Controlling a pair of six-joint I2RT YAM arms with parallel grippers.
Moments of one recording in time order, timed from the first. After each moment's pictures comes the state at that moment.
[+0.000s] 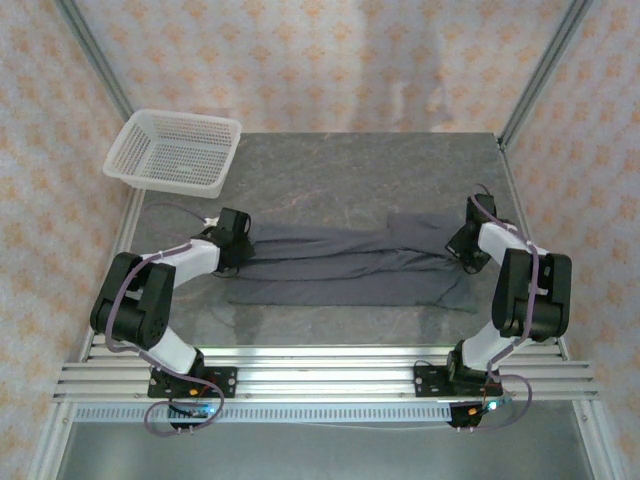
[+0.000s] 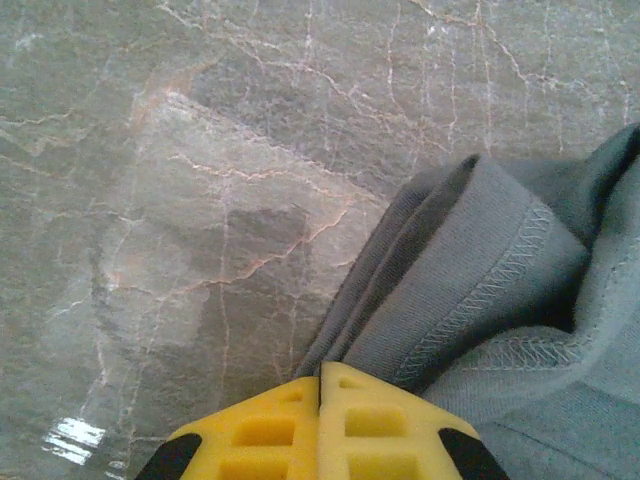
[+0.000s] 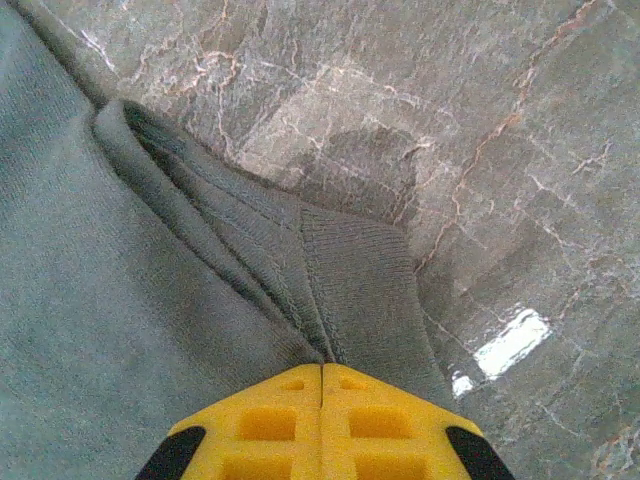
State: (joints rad) left arm -0.22 1.57 0.74 -0.25 -0.20 -0.73; right arm -0.16 1.59 0.89 -0.56 0.10 0.63
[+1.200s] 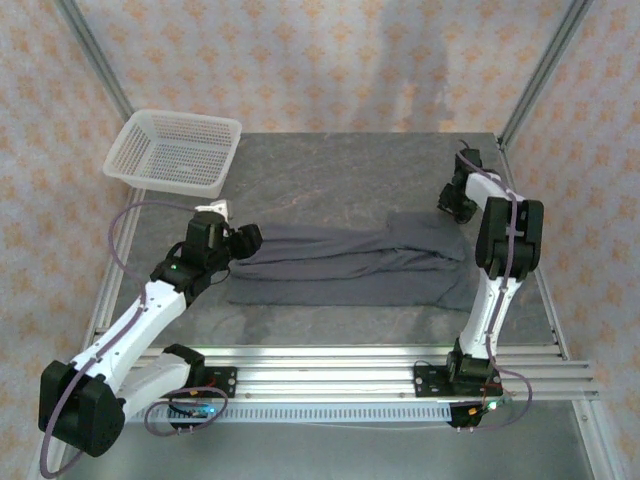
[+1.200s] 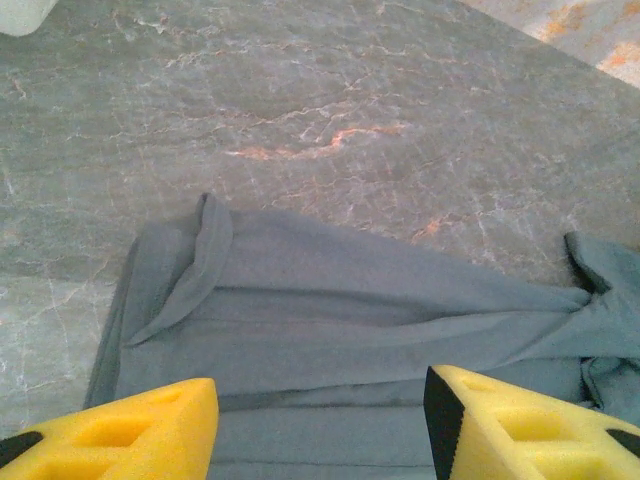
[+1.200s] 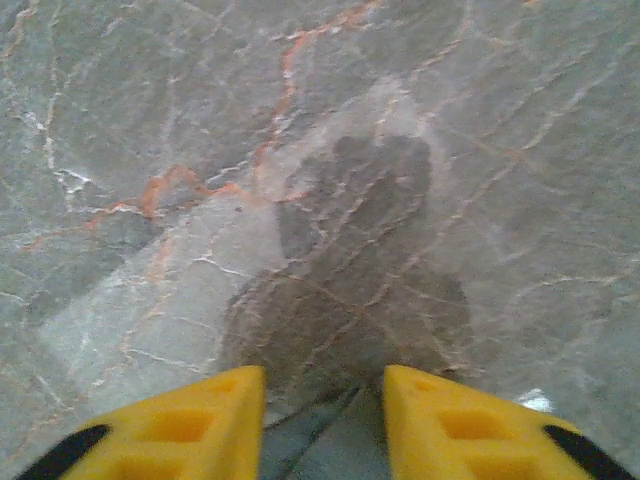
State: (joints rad) left arm -0.30 0.99 0.68 -0.33 -0.01 -0.56; right arm -0.10 2.10 1.53 -0.65 0.05 0.48
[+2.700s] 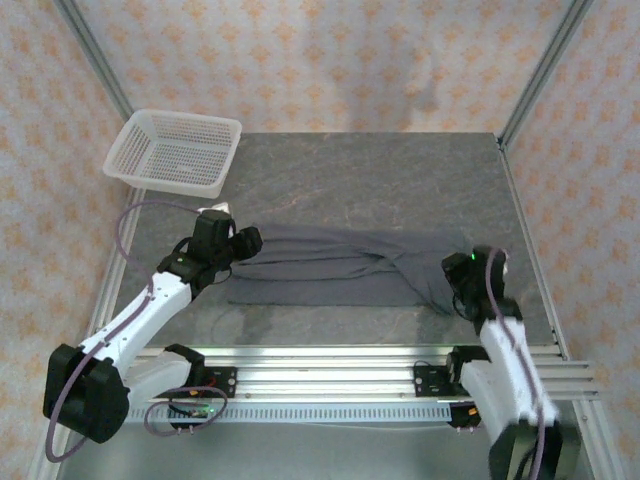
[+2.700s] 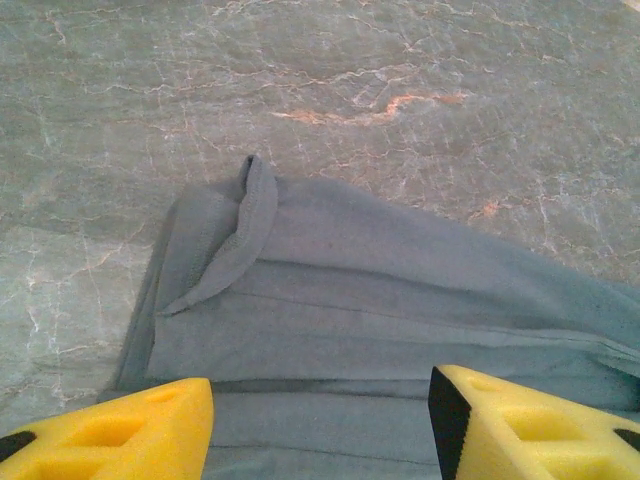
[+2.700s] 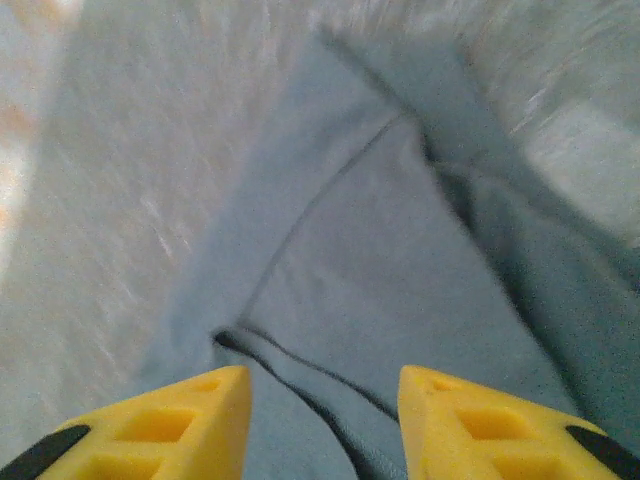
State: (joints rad) left arm -0.30 1.07 0.70 -0.37 -0.04 -0.60; right arm -0.06 0.82 0.44 -0.43 -0.10 0.93
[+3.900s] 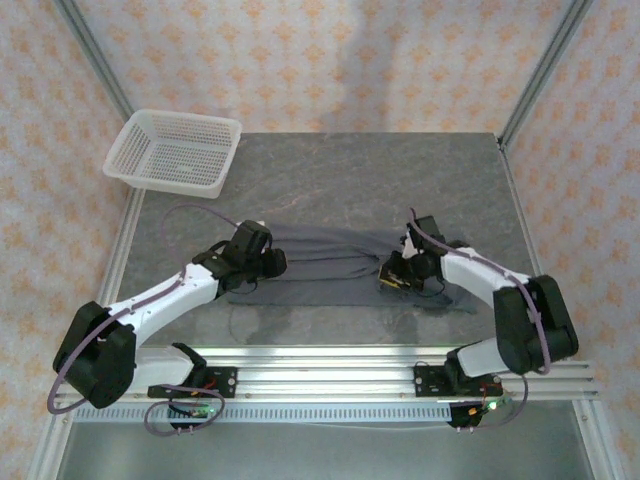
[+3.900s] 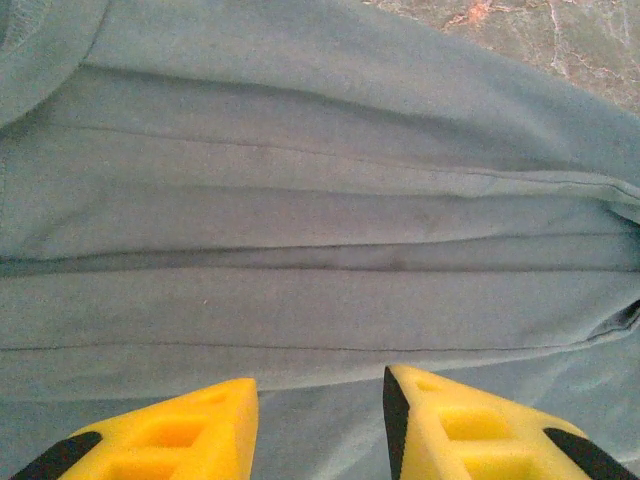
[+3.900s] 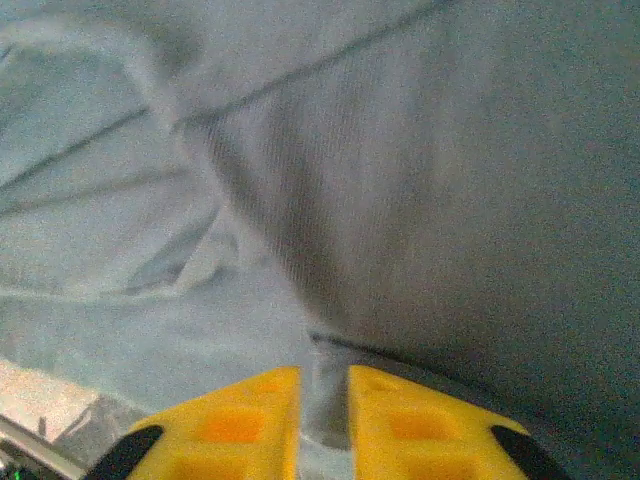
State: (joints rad) left arm -0.52 1.25 0.71 -0.38 -0.02 -0.72; right arm 0.29 1.37 0.68 -0.51 -0.44 0.64
